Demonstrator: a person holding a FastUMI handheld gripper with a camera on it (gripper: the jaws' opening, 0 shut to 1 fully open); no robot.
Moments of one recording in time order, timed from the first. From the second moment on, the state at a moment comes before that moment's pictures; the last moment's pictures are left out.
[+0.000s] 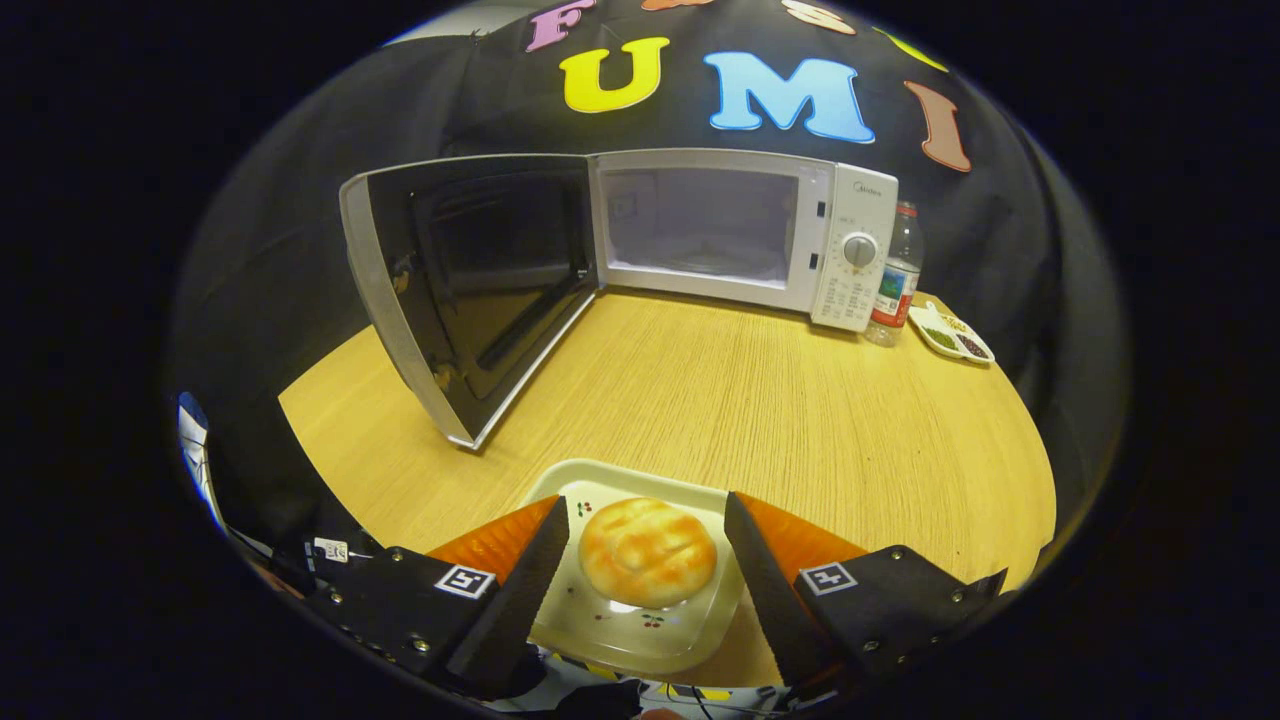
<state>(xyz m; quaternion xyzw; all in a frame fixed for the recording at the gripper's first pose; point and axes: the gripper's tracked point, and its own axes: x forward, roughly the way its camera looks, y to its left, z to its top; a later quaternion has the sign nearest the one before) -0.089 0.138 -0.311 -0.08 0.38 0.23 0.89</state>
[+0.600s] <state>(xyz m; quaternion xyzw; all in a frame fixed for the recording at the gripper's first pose) -0.099 0.137 -0.342 -0.09 0.42 0.23 0.87</state>
